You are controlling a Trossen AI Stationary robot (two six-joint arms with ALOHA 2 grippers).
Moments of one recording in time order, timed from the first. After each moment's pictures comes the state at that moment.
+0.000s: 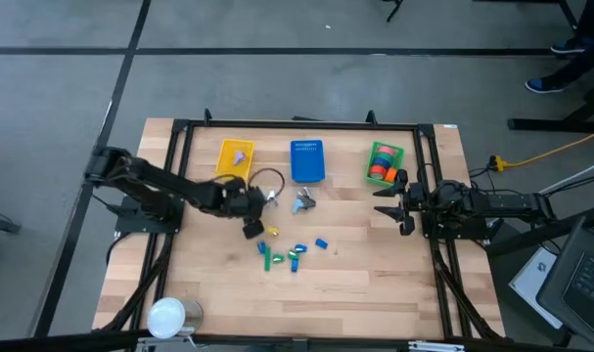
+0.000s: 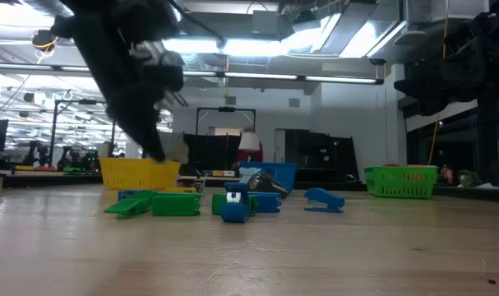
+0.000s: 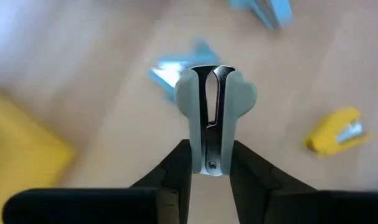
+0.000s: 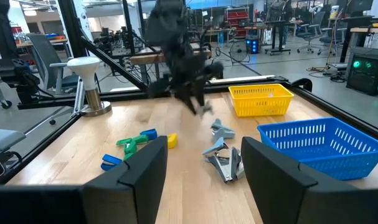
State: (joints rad) left arm -0.09 1.42 0.73 -0.42 -0.37 -0.48; right arm 0.02 0.06 0.01 0.03 0.02 0.10
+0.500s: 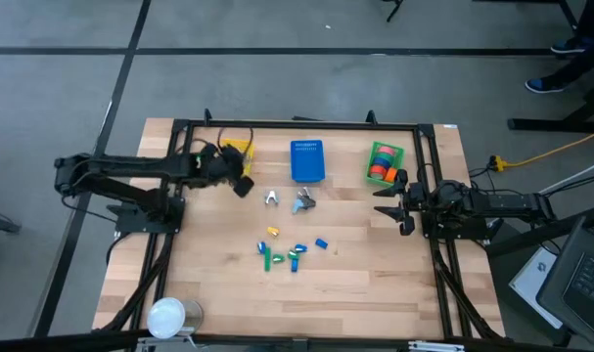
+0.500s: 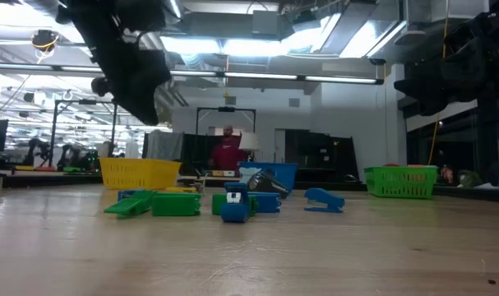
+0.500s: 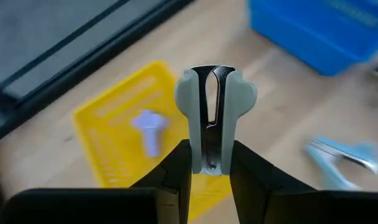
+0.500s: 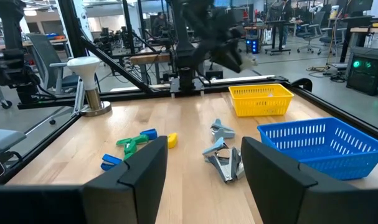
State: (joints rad) left arm 0.23 1.13 0.74 -0.59 -0.51 -0.50; right arm 0.02 0.07 0.01 0.03 0.02 0.10
